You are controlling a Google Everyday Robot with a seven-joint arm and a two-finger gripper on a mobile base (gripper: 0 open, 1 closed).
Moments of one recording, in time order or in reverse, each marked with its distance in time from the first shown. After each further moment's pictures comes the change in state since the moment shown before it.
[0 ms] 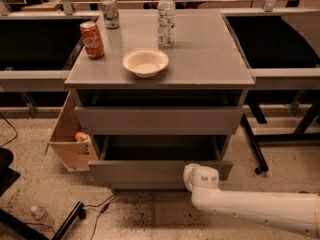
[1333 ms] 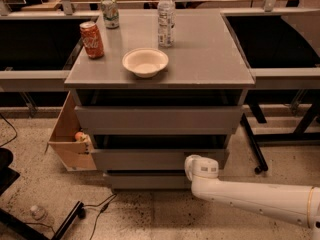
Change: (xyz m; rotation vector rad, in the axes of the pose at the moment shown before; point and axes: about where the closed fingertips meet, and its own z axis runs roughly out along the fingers) arm 0.013 -0.032 0.022 0.033 0.023 0.003
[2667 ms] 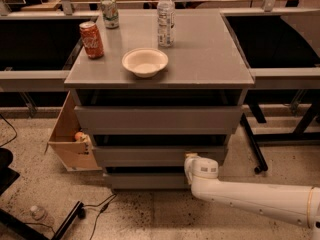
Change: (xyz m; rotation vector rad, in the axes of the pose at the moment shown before) arm 0.000 0.000 0.000 0.000 0.000 0.000
